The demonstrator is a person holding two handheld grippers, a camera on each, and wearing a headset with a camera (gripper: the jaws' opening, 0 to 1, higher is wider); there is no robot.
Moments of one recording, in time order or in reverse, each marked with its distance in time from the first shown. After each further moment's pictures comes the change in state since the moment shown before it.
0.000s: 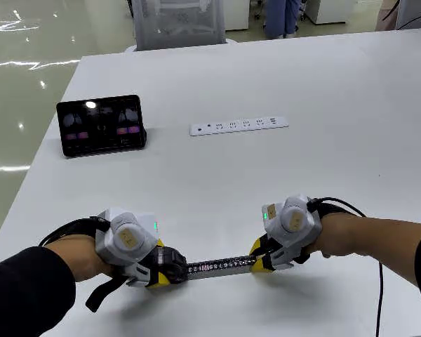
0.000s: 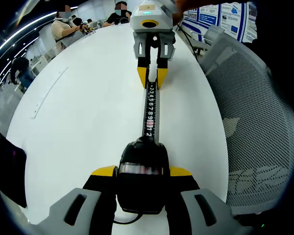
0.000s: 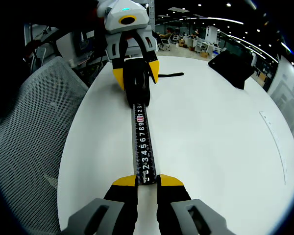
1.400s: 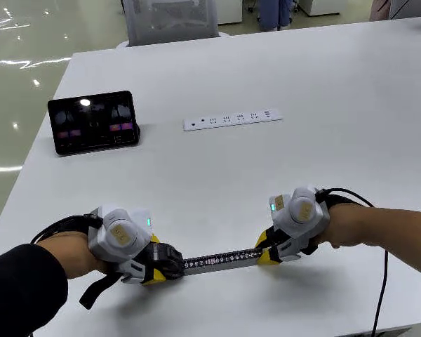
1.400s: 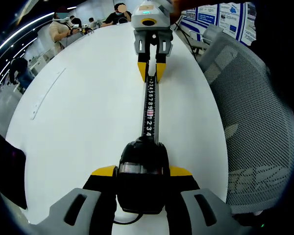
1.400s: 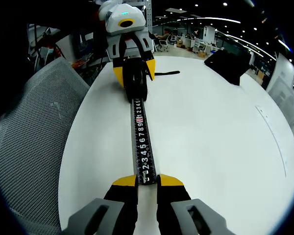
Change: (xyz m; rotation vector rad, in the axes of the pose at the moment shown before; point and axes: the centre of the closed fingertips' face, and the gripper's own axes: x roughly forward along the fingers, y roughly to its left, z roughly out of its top) left arm -0.001 -0.001 -0.001 0.008 0.002 -0.010; right arm -0.016 0.002 -0.016 0.022 -0.013 -0.002
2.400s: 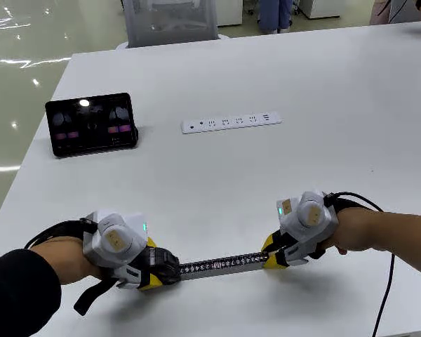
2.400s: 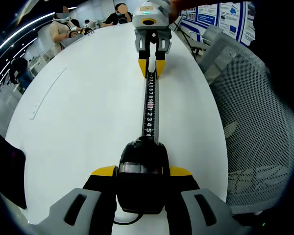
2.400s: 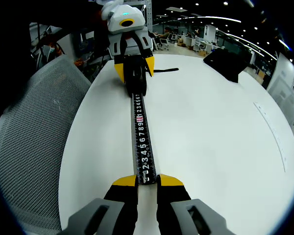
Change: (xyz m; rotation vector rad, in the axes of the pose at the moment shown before) left arm -0.002 0.002 0.002 -0.002 -0.005 -0.001; right arm -0.011 -0.004 -0.010 -0.005 0.014 0.006
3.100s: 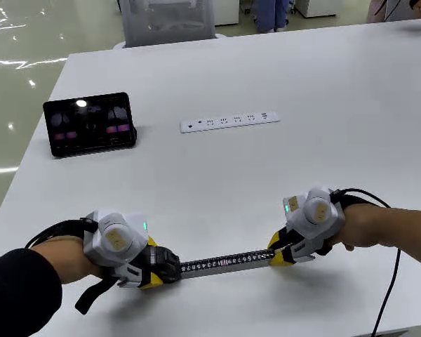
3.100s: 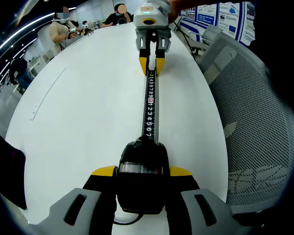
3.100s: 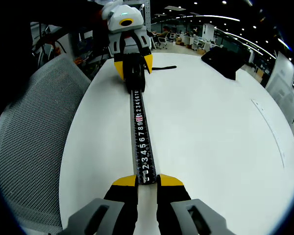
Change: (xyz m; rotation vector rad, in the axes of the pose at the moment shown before) left arm 0.000 -0.001 0.000 0.003 -0.003 -0.002; right arm -0.008 0.001 -0.011 0.009 0.010 -0.012
